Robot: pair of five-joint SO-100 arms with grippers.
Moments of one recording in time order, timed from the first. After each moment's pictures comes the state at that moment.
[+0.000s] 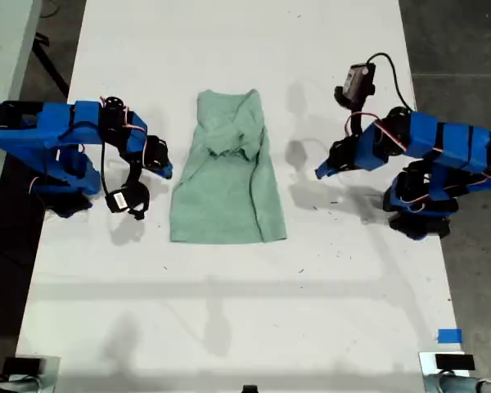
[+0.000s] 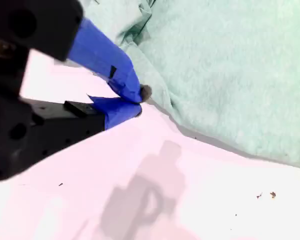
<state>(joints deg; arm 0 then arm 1) -11.3 114.2 117.4 74.5 16.2 12.0 136.6 125.4 72.9 -27.7</state>
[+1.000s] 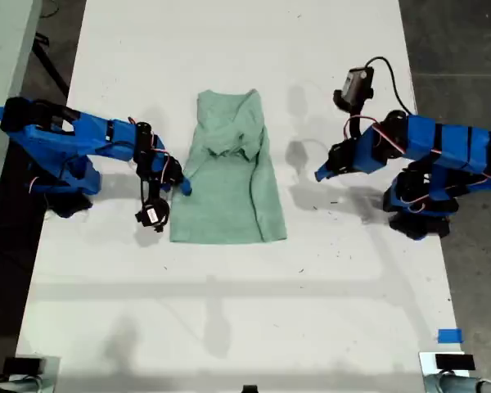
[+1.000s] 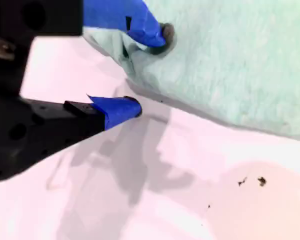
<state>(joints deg) -10.9 92.1 122.4 59.2 11.8 11.1 137.1 128.1 70.9 -26.6</state>
